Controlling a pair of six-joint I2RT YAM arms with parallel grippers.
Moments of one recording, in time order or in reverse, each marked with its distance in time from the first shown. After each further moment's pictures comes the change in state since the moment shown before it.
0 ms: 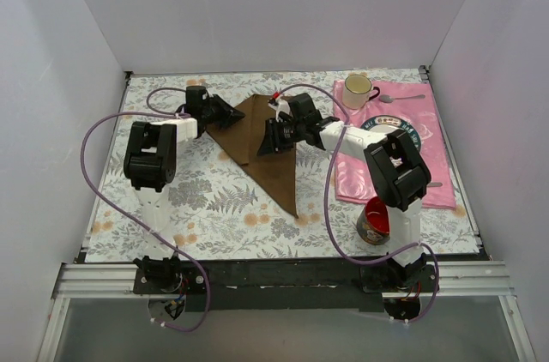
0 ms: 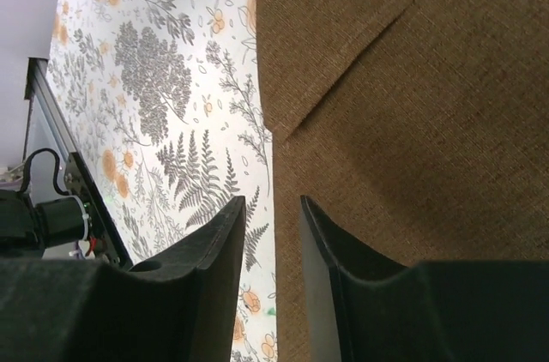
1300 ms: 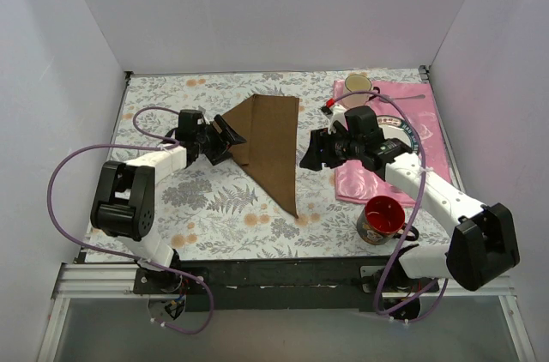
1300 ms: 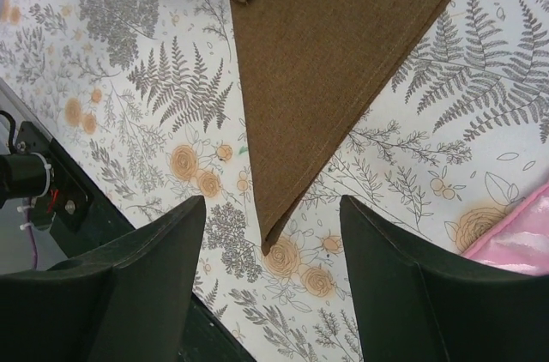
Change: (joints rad) left arm -0.057 -0.437 -0.417 -0.204 -0.102 0.115; right arm -0.112 -0.747 -0.422 -0.251 0.189 -0.134
